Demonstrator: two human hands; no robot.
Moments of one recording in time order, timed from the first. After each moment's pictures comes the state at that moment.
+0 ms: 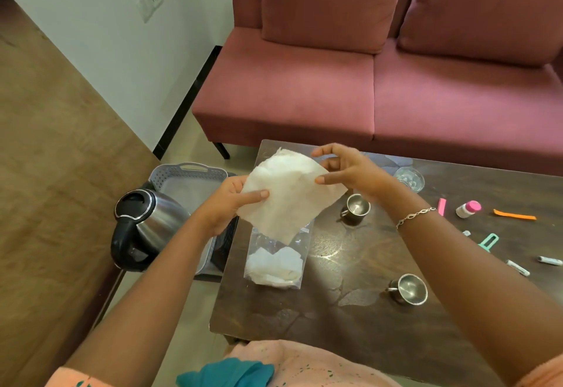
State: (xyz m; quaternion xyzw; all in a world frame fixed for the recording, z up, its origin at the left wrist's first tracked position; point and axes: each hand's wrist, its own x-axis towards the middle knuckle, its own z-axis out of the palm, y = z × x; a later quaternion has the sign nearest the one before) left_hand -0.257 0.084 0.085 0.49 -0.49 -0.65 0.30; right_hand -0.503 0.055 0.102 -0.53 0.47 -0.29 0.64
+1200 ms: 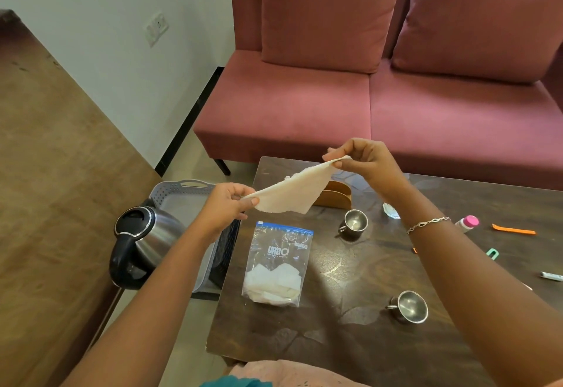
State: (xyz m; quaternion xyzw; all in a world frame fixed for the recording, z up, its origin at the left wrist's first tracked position) left_hand -0.264 0.074 0.098 0.61 -0.53 -0.51 0.30; right_hand -0.531 0.047 0.128 -0.59 0.49 -0.40 0.49
